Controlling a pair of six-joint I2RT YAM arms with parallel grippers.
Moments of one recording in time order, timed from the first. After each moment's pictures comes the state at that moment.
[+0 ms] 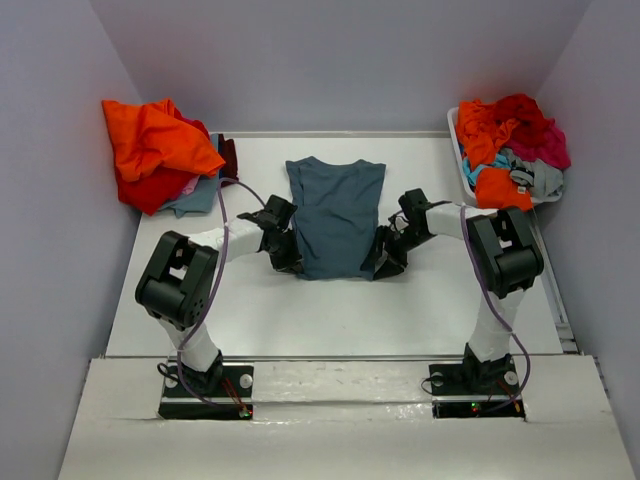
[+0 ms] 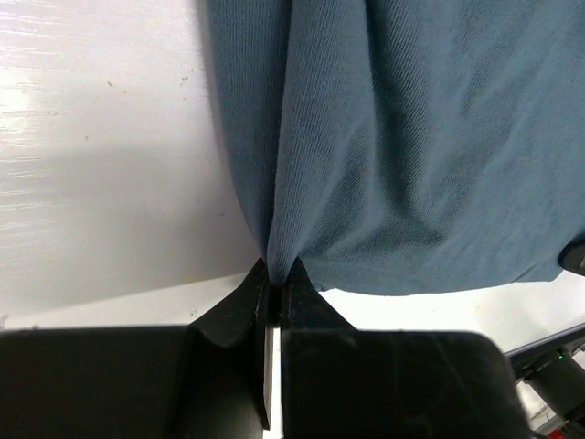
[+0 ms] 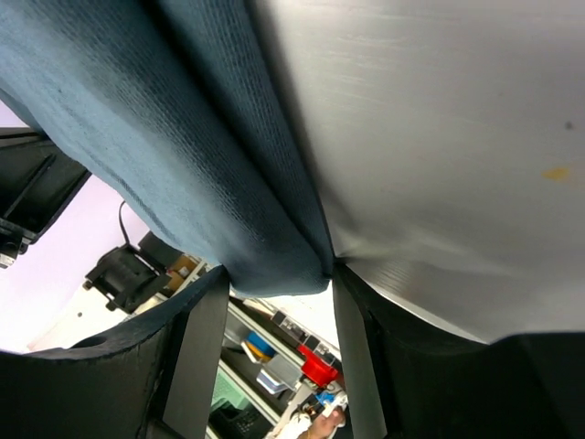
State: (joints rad) left arm -0.47 1.72 0.98 -0.45 0.21 -0.70; right arm 0.30 1.95 1.13 -0.57 -0.69 0.66
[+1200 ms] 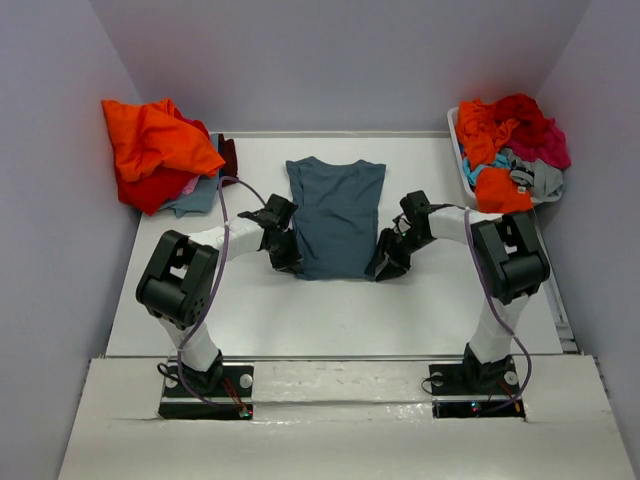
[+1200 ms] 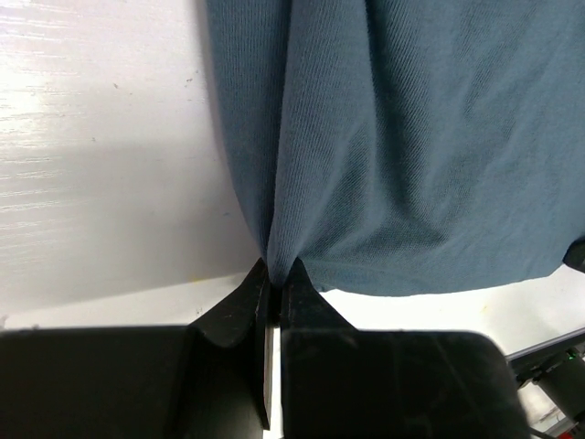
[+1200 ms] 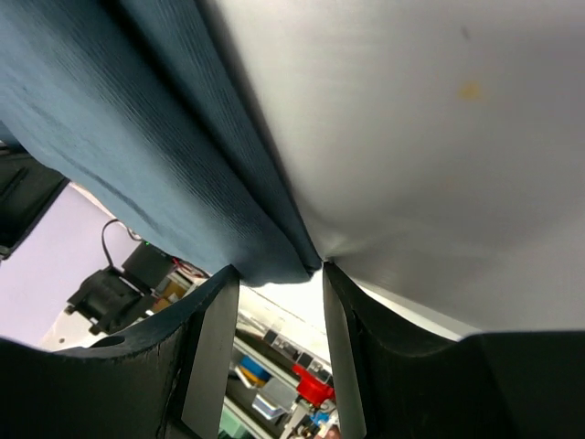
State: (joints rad) left arm -0.47 1.73 1.00 -0.47 0.20 -0.68; right arm 0.31 1.88 1.06 -0.55 -0.60 0.69
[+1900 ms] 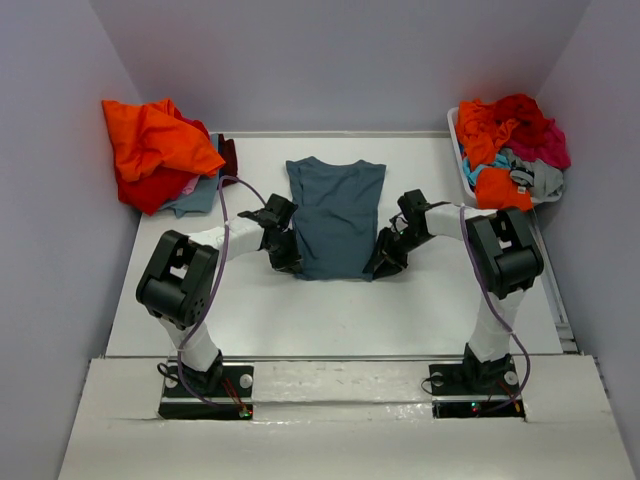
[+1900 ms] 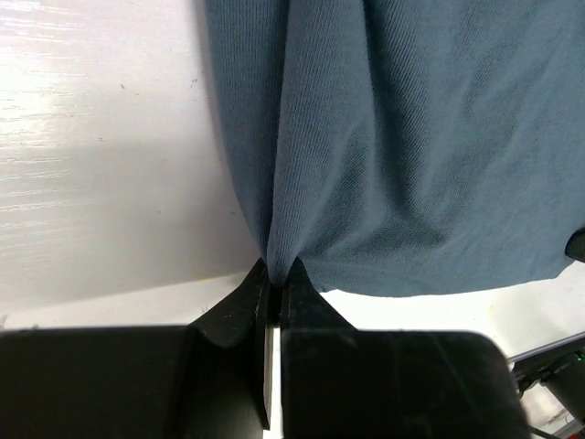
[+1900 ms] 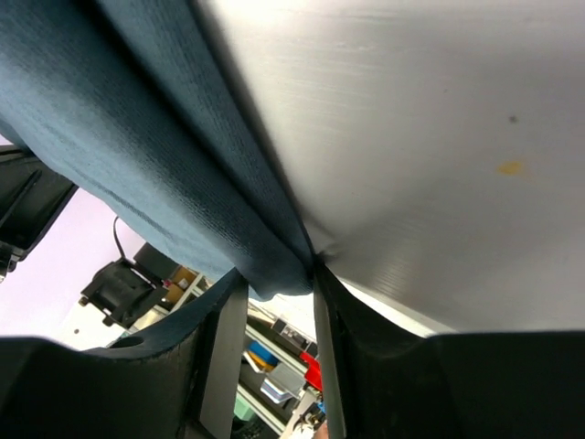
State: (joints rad) left arm -0.47 1.73 1.00 -0.48 0.19 -0.66; right arm 0.31 1.94 1.12 -0.57 -0.65 0.69
